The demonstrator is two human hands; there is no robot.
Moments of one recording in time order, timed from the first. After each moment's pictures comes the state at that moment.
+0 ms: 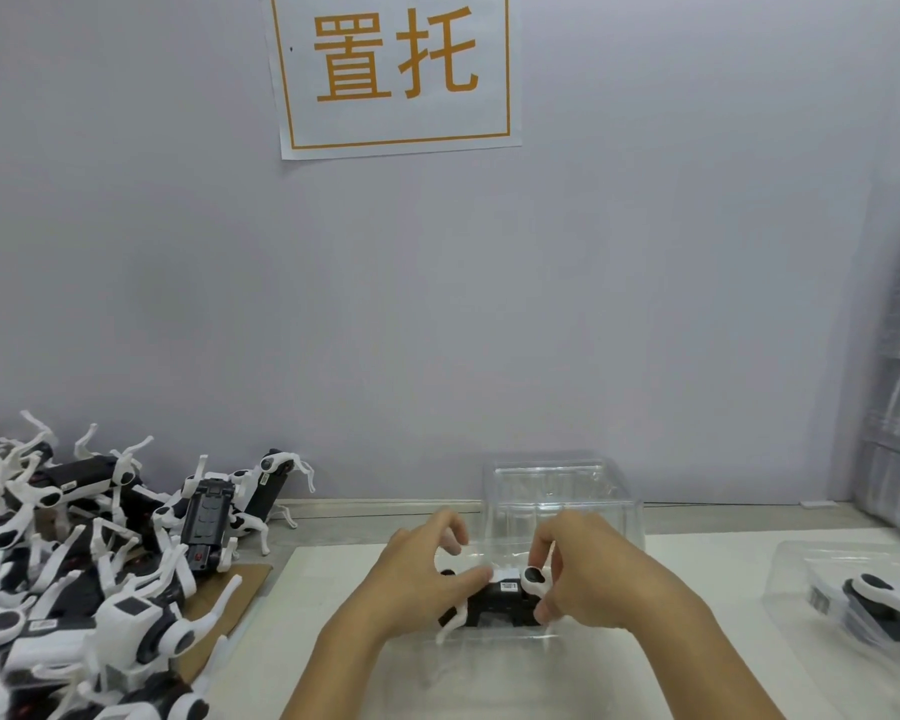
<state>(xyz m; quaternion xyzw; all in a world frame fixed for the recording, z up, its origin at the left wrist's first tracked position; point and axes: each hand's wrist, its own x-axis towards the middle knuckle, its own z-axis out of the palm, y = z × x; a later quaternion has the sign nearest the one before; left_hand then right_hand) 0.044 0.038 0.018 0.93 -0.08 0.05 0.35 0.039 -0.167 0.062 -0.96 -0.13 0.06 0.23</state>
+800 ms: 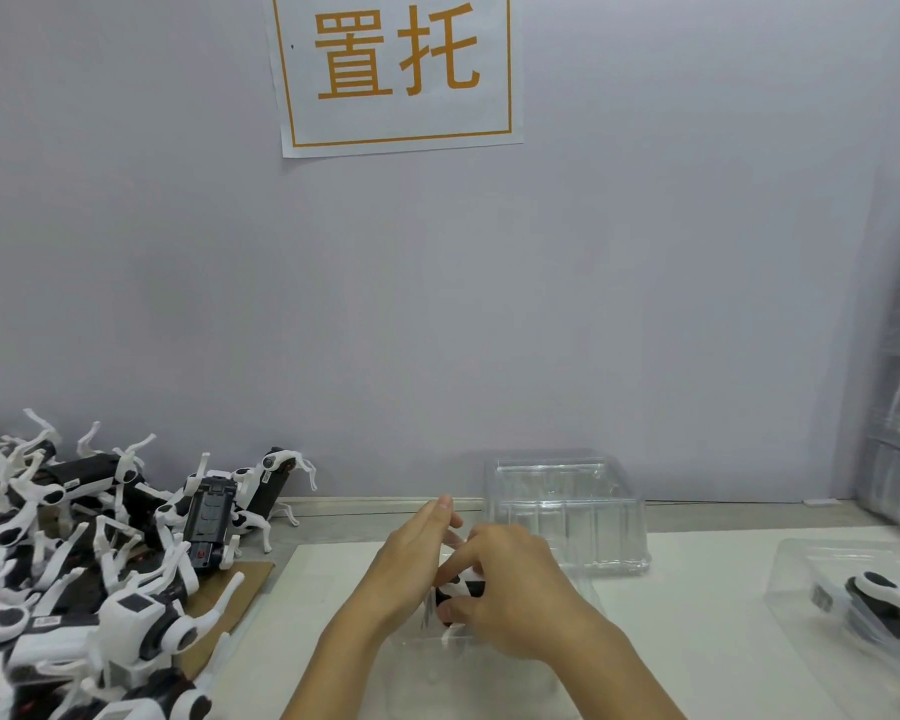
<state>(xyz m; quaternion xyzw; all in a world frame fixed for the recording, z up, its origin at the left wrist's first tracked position) 0.059 0.040 0.009 0.83 -0.02 0.07 0.55 0.034 -0.110 0.035 -0.91 -0.28 -0.06 0.29</state>
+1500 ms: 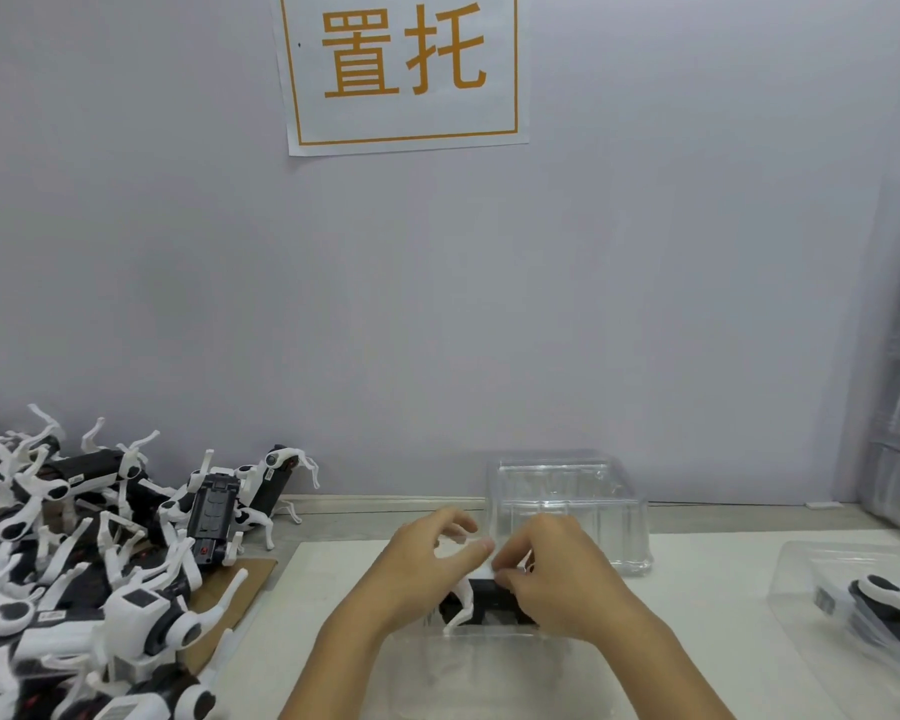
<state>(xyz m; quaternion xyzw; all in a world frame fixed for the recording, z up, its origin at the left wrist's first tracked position) 0.044 0.039 0.019 0.91 -0.06 0.05 0.41 0.049 -0.141 0.030 -0.94 -0.18 -0.07 0.29</state>
